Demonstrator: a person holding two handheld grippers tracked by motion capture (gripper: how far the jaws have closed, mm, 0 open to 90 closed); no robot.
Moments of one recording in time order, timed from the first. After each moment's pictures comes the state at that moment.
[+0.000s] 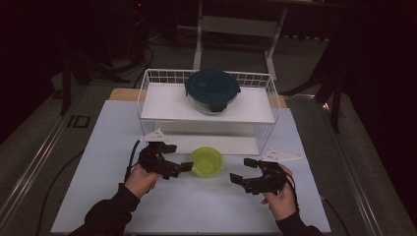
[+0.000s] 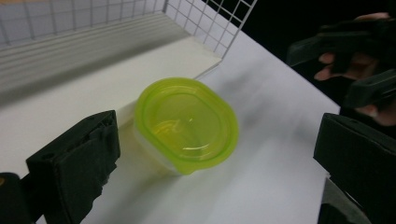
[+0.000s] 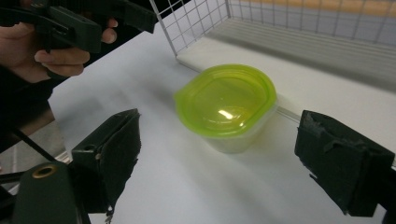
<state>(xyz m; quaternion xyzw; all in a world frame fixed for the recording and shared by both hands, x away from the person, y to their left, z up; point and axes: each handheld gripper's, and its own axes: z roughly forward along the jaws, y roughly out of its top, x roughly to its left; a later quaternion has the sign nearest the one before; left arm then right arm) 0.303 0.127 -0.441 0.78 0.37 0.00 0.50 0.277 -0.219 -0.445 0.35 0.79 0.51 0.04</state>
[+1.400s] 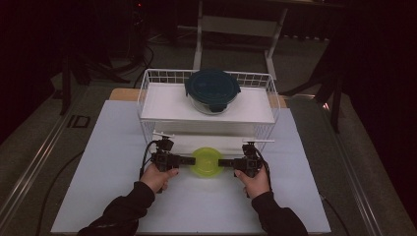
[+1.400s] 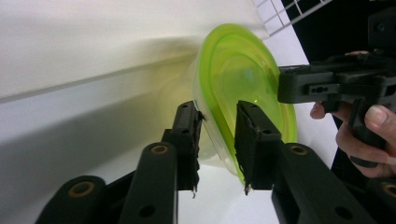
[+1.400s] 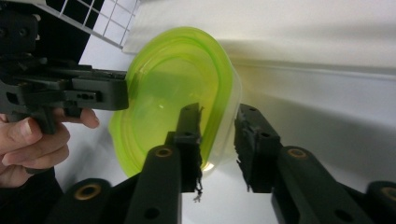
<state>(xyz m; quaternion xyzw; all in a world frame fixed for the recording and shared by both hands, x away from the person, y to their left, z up) 0.344 0.114 -0.503 0.72 0.52 -0.13 0.44 0.347 -0.183 -0.499 0.54 0.72 0.42 -0.12</state>
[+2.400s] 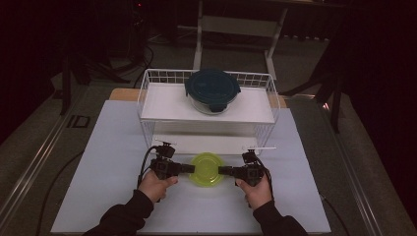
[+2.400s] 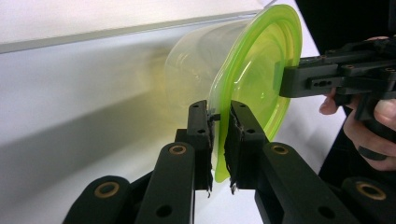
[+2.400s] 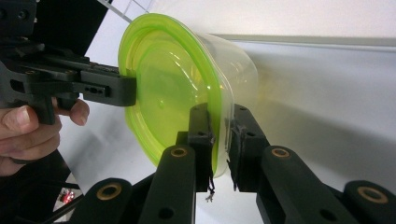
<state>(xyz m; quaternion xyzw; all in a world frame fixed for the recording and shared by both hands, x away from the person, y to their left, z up) 0.314 0.108 -0.486 0.74 0.52 -0.12 0.42 0.316 -0.181 -0.489 0.52 0.74 0.43 -0.10</state>
